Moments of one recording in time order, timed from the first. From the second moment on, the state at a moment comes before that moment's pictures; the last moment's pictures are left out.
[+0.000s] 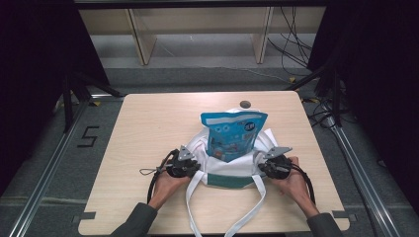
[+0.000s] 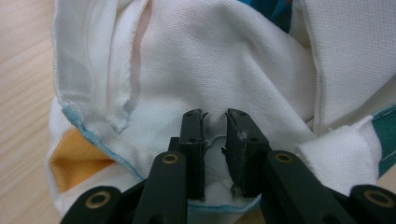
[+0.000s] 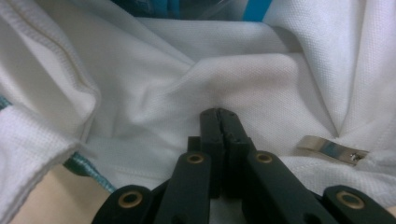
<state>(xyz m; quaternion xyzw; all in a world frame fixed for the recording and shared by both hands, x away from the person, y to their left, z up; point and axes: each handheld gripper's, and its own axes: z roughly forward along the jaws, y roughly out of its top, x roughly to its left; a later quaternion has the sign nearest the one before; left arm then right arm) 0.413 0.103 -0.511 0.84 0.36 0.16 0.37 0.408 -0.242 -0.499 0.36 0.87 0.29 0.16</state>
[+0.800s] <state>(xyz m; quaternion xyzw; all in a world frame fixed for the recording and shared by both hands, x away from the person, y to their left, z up) 0.462 0.108 -0.513 0.82 0.39 0.18 0.39 0.459 -0.235 -0.505 0.39 0.85 0.32 0.18</state>
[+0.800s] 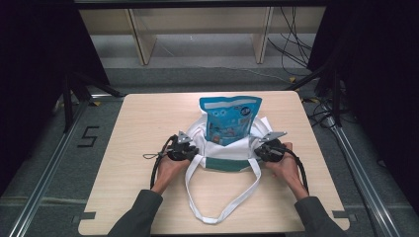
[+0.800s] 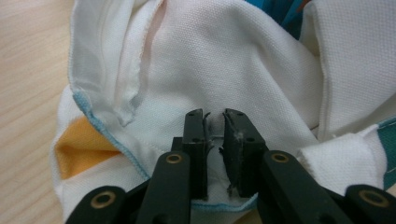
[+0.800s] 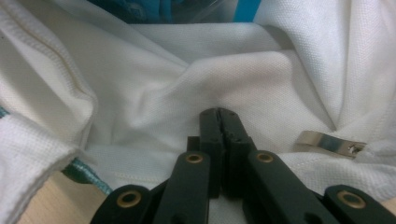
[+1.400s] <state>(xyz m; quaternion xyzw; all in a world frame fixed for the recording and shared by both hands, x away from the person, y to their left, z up) 0.453 0.111 -0.489 0.81 0.38 0.17 0.42 0.441 -0.250 -0.472 0.41 0.82 0.36 0.18</state>
